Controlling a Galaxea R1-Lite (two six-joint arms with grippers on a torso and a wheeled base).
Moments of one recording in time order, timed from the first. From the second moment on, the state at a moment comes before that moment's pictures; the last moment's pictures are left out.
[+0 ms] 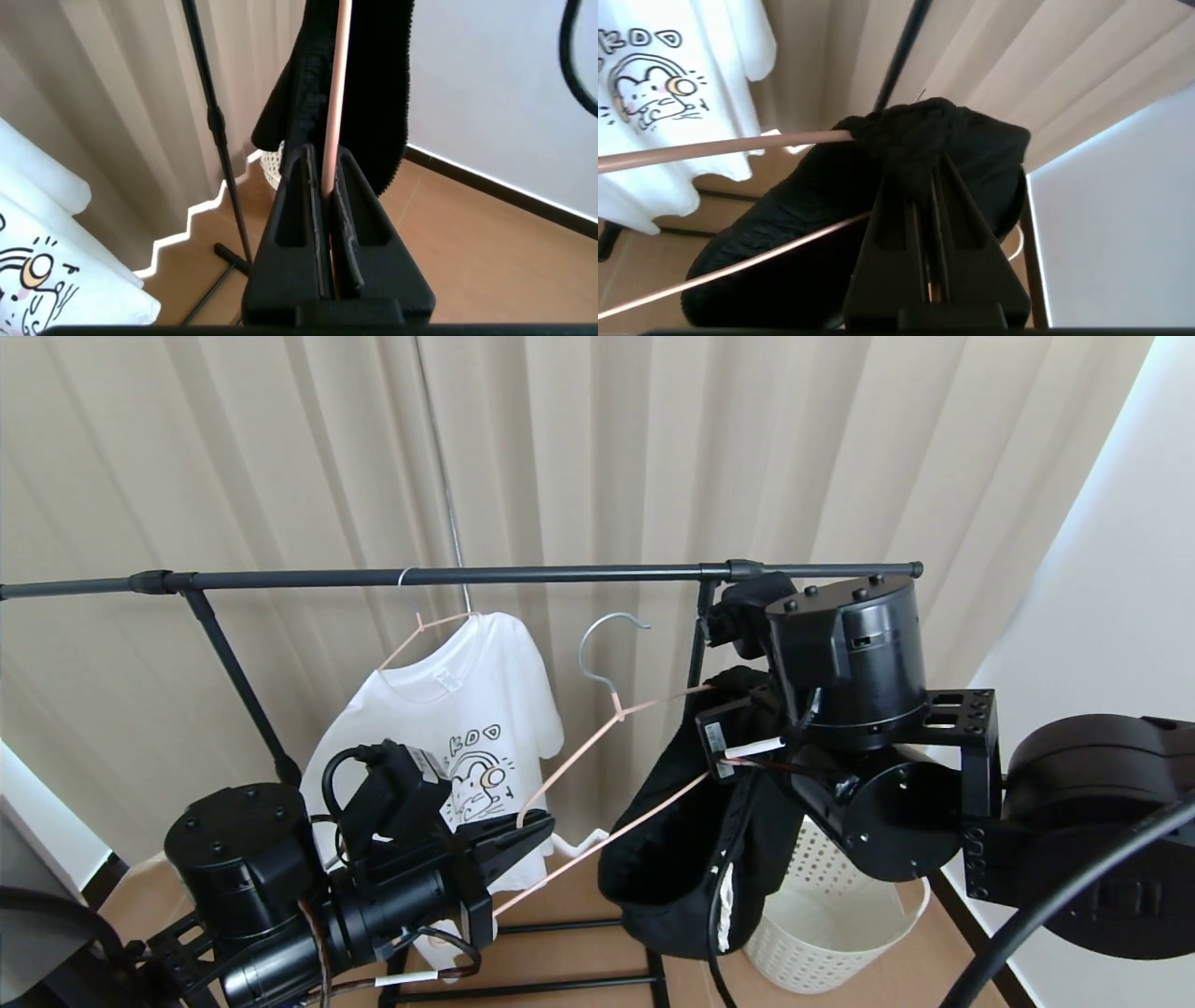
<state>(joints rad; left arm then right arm) -0.54 1.87 -0.26 -1.50 -0.37 0.09 0.85 1.78 -1.11 -0.24 -0.78 0.05</state>
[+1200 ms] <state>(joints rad) -0.54 1.88 -0.24 -1.57 -0.37 0.07 1.05 1.75 -1.15 -0.25 -0.81 0.13</state>
